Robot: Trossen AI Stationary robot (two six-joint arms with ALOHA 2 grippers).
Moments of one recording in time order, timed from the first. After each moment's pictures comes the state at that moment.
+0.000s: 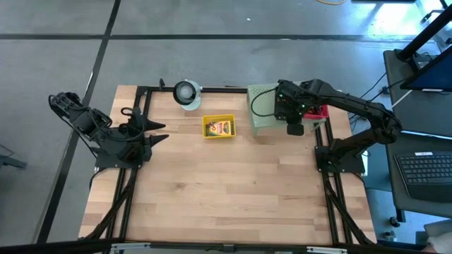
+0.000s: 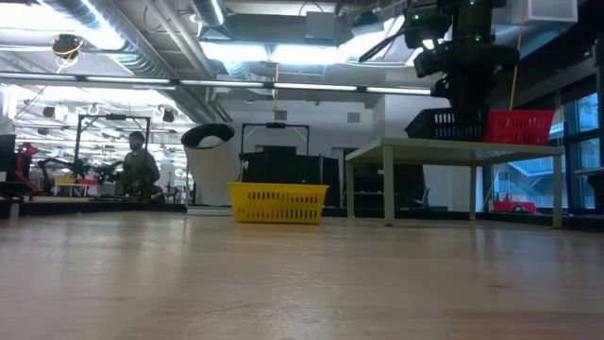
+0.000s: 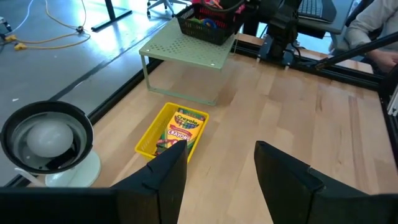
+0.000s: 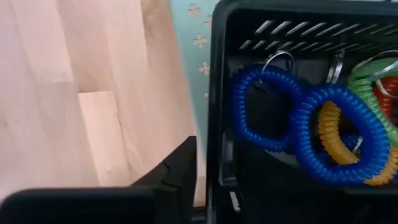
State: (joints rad) left arm -0.54 0.76 1.10 -1.01 -0.84 -0.64; right arm -0.47 1.38 1.24 -1.31 0.02 -0.42
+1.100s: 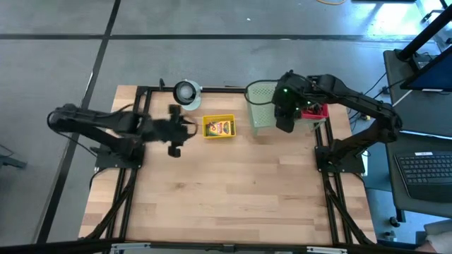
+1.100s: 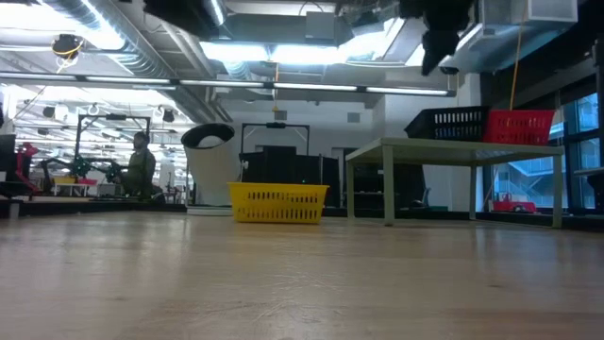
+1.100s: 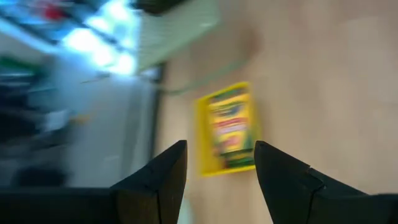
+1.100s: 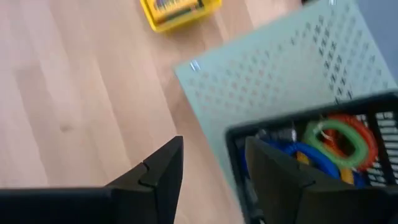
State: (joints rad) left arm -0.14 1.05 1.10 -0.76 -0.59 0.29; right arm -0.34 1.38 1.52 -1.32 0.01 -0.04
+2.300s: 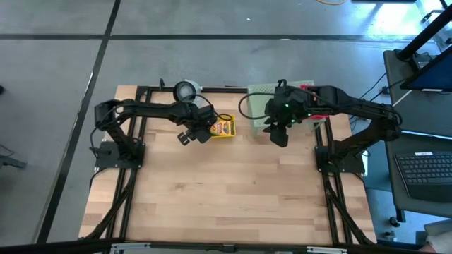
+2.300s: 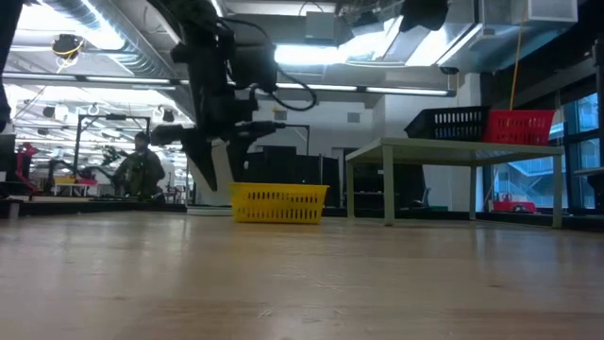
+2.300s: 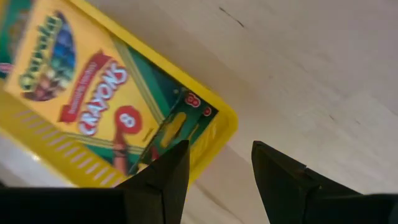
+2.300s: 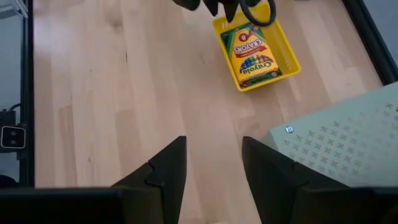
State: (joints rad) left arm 0.34 1.65 1.10 -0.71 -0.04 1.20; right arm -0.10 1.38 1.58 -1.16 -0.06 0.15
